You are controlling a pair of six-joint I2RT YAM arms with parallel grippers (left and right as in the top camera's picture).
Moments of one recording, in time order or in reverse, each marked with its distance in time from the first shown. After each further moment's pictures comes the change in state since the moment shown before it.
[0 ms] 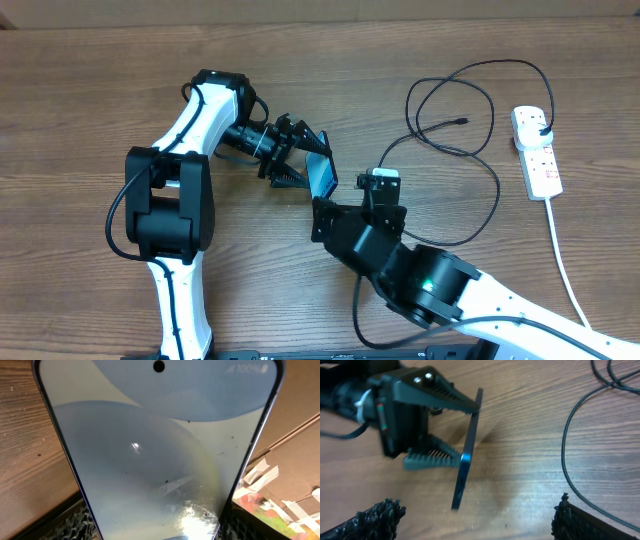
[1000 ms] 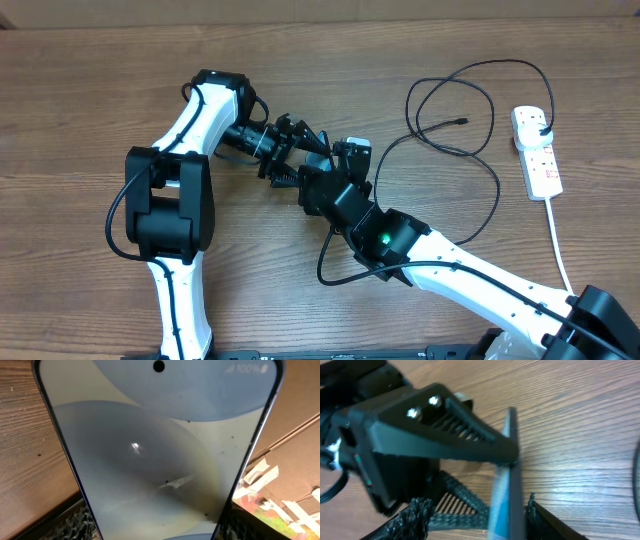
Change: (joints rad) left arm 0.000 0.000 0.000 0.000 0.000 0.000; right arm -0.142 0.253 0.000 0.396 -0.174 -0.106
